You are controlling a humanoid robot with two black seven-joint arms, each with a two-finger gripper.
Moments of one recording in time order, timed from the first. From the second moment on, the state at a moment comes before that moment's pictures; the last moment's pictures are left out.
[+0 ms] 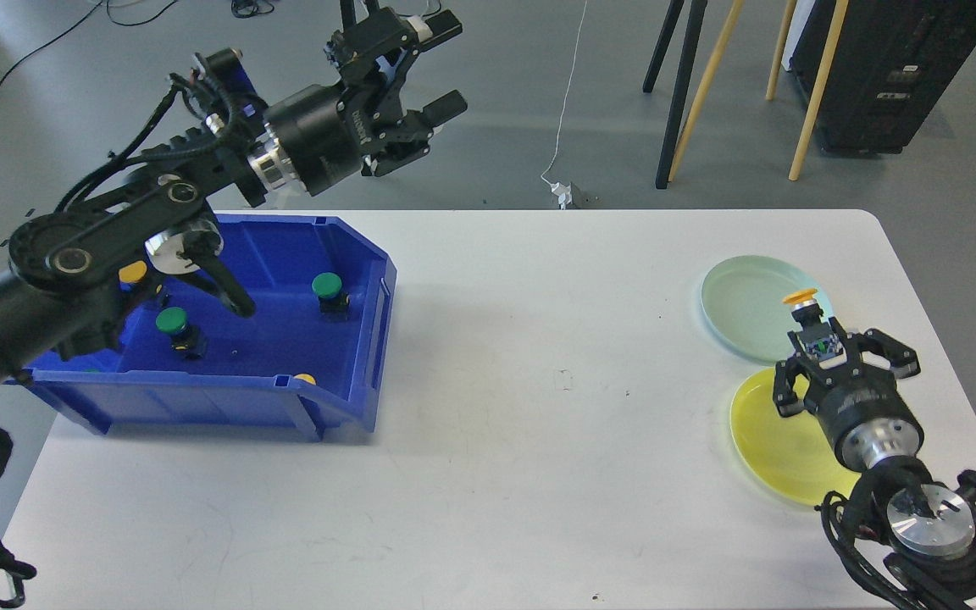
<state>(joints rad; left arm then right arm) -1.03 0.49 -0.44 -0.99 0.67 -0.49 -0.49 -0.02 -0.55 0.95 1.56 0.50 -0.22 0.49</state>
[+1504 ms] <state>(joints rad) -1.08 0.50 0.16 -0.46 1.78 -0.49 -0.49 -0.15 -0.56 1.21 1.58 0.54 -0.03 0.49</state>
